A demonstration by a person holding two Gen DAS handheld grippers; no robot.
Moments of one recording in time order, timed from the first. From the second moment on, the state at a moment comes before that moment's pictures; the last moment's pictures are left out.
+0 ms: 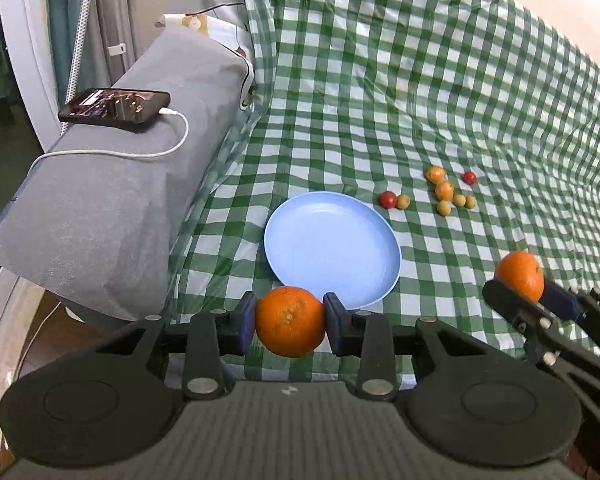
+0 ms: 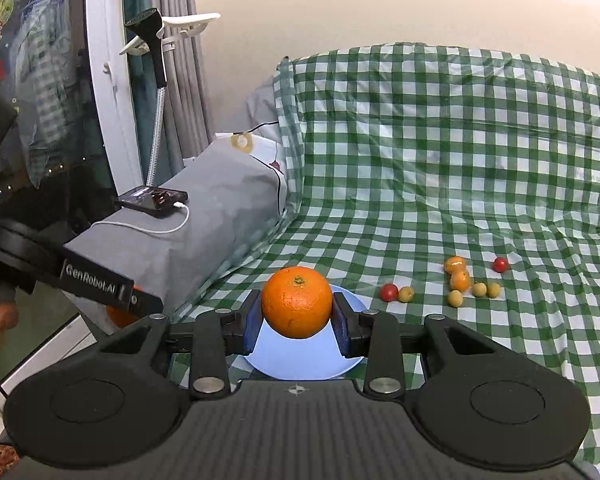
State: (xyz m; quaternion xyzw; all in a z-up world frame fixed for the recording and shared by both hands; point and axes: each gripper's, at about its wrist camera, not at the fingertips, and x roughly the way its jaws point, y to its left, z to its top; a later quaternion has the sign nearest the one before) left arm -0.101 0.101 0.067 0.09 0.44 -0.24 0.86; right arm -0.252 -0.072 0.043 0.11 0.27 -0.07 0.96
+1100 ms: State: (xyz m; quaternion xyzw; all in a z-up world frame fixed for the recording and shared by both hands) left arm 0.002 -0.003 -0.023 0.15 0.48 -0.26 0.82; right arm -0.149 -0.102 -0.052 0.12 0.36 -0.09 0.92
